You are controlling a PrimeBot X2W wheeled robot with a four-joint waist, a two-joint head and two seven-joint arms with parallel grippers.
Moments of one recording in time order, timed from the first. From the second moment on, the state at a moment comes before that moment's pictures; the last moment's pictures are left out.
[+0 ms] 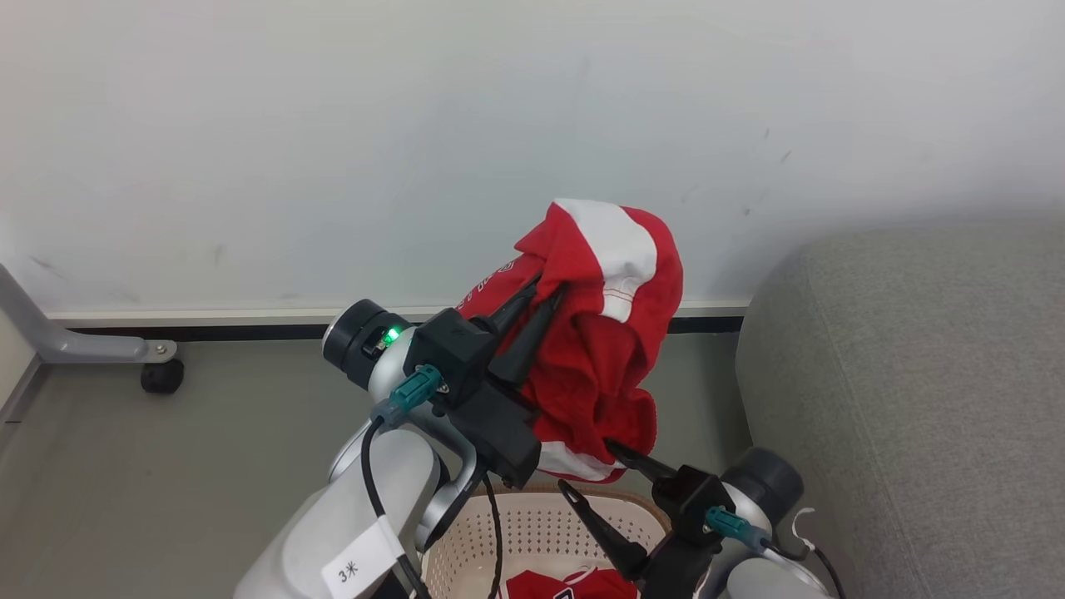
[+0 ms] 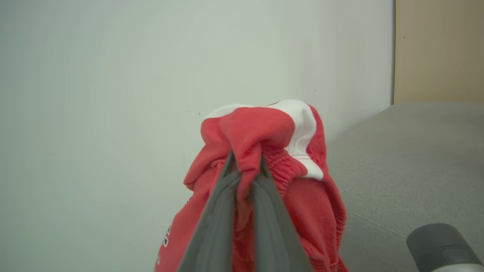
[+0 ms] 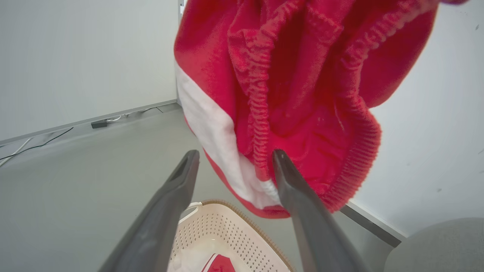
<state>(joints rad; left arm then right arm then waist) -0.60 0.08 -0.63 0.42 -0.35 -0.09 -0.20 -0.44 -0.10 0.77 0.60 0.19 0.12 -0.26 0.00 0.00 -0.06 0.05</state>
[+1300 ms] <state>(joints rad) -0.42 0.14 -0.52 0.35 -0.44 0.00 -0.18 -0.62 -0.24 0.67 0.51 0.31 0.11 -0.26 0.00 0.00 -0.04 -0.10</state>
